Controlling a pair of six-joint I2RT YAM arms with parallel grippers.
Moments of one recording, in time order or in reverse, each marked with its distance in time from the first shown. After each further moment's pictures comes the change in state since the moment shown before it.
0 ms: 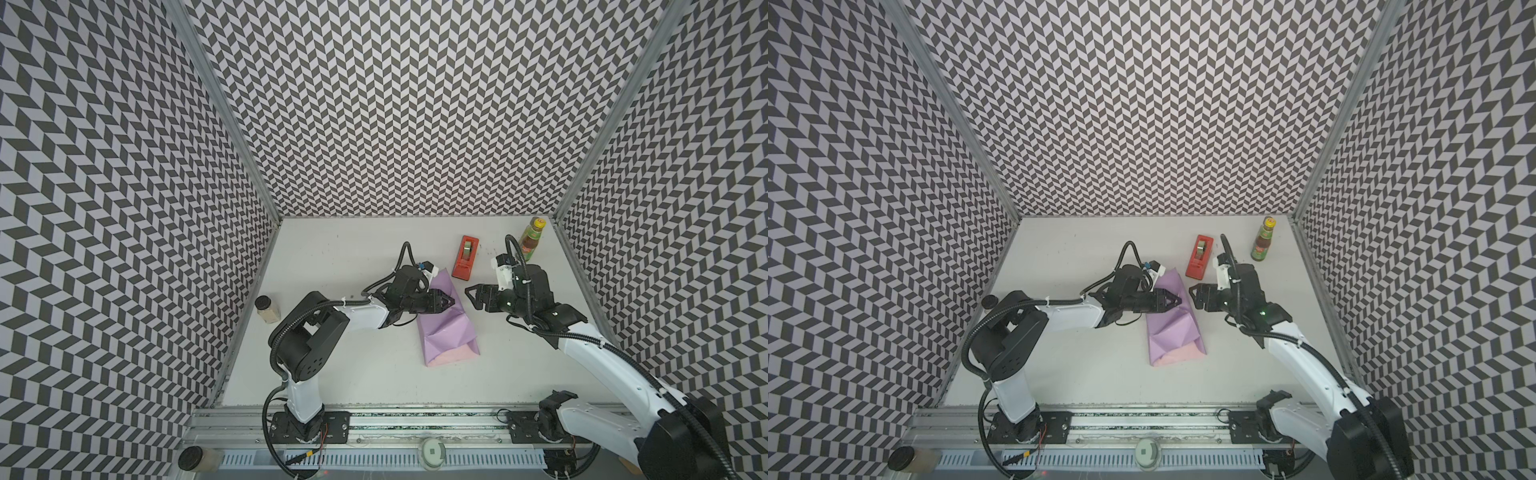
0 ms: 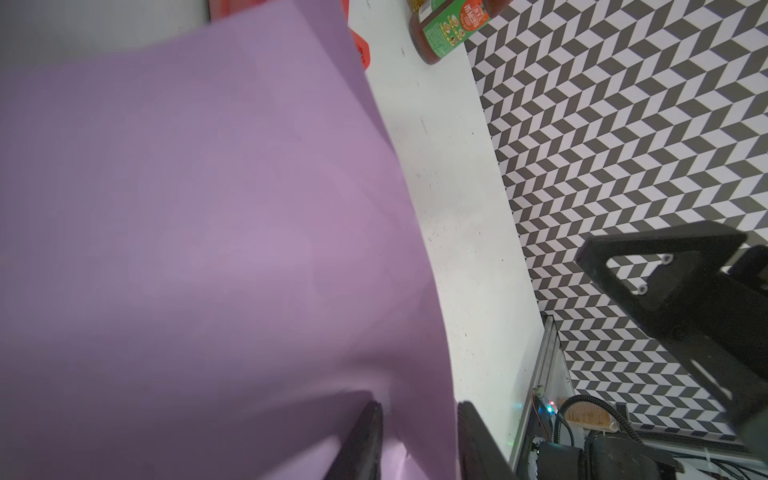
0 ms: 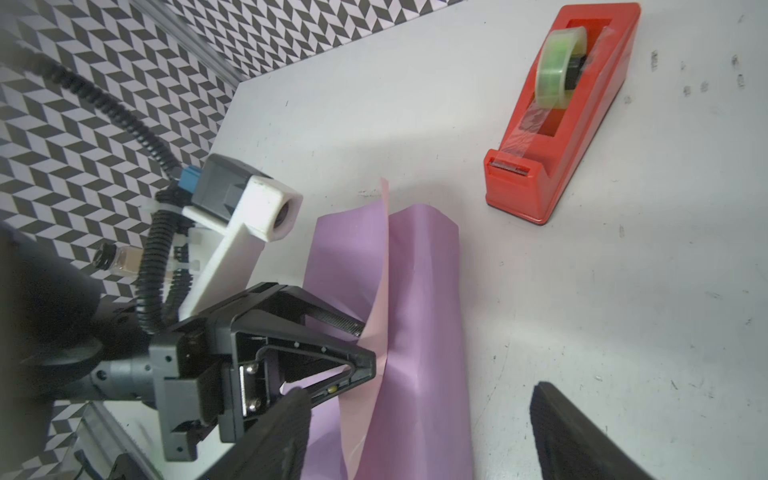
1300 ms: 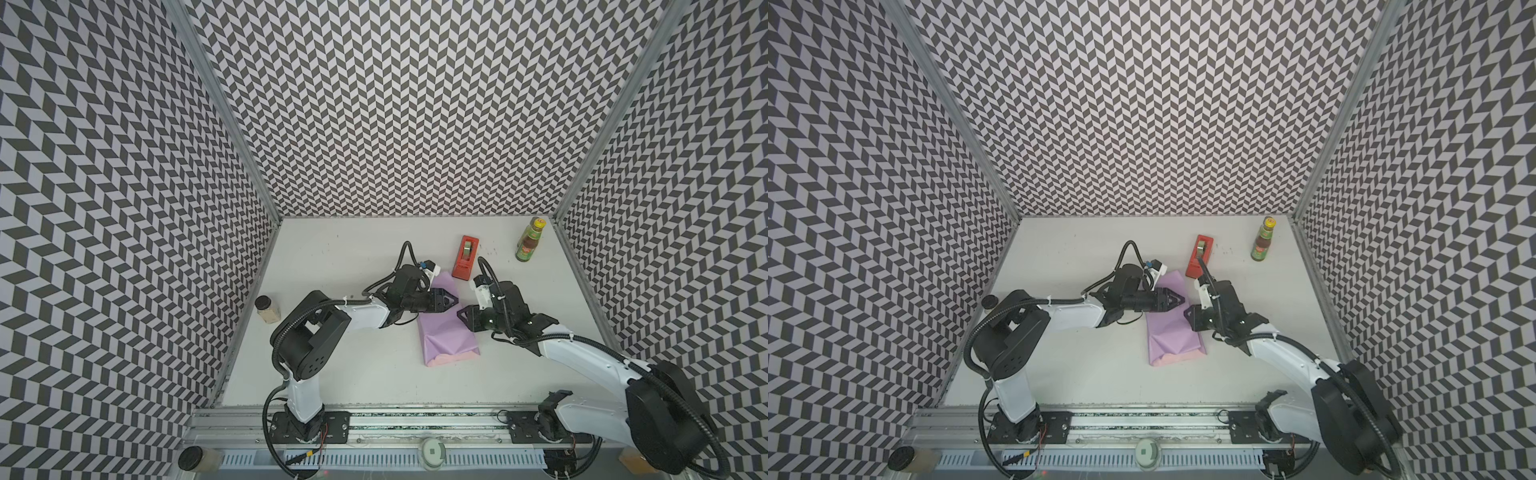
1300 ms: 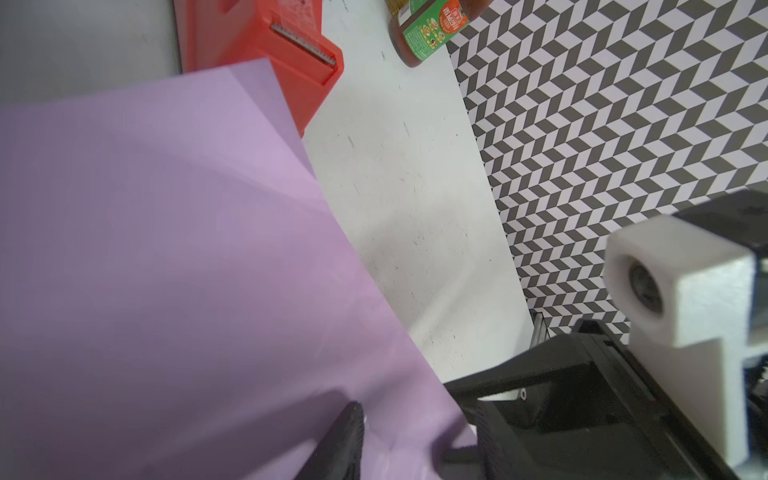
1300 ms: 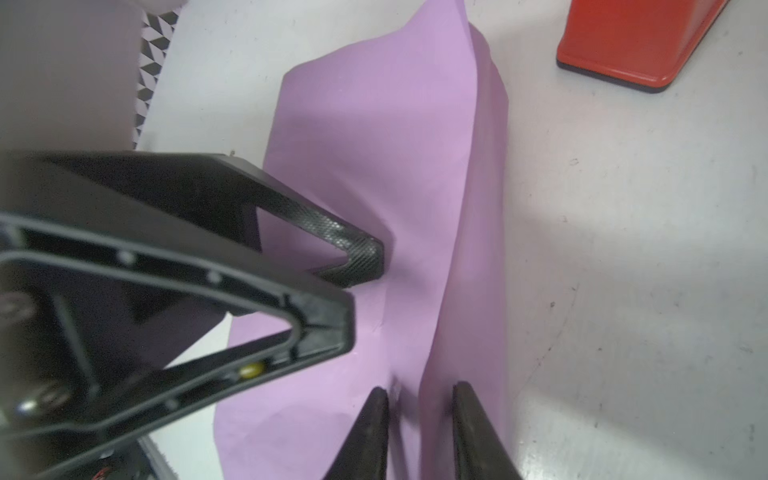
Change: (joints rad) left arm 0.000 0.013 0.008 0.037 0.027 -0.002; right arm 0.119 0.144 -0.150 0.160 0.016 0.027
